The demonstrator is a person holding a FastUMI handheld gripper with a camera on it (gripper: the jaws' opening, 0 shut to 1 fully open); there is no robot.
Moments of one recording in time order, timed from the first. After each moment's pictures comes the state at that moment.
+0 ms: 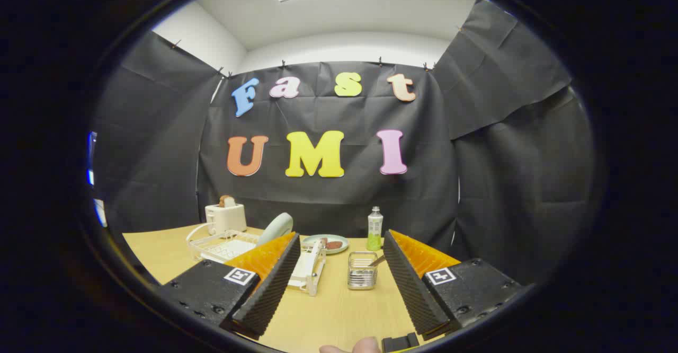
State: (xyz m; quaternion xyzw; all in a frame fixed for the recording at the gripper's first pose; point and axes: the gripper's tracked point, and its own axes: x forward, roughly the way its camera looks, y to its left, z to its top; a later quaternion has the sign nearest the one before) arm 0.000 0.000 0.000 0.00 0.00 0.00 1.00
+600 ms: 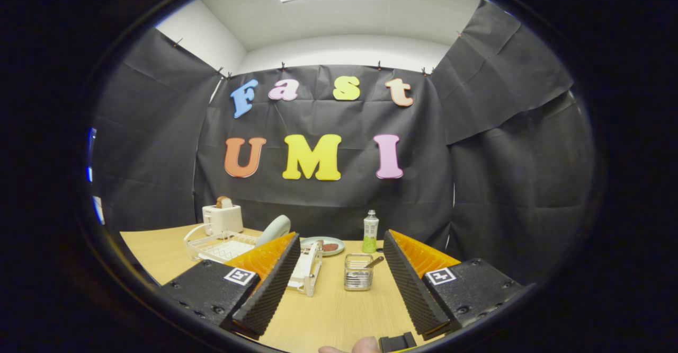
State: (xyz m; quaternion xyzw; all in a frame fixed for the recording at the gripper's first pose) arm -0.008 -0.001 0.005 -0.01 -0.01 -0.02 1.00
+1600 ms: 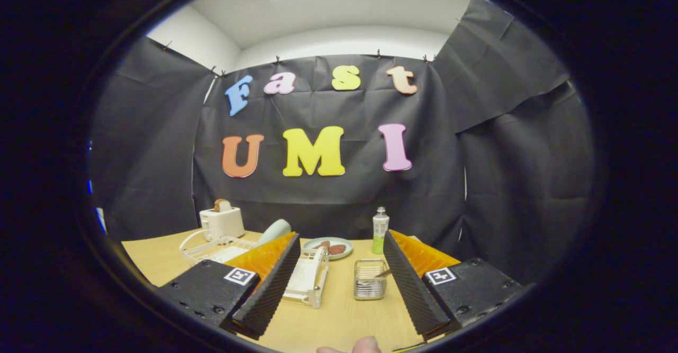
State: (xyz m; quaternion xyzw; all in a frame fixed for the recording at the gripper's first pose) arm 0.068 0.024 0.020 0.01 0.01 0.01 1.00
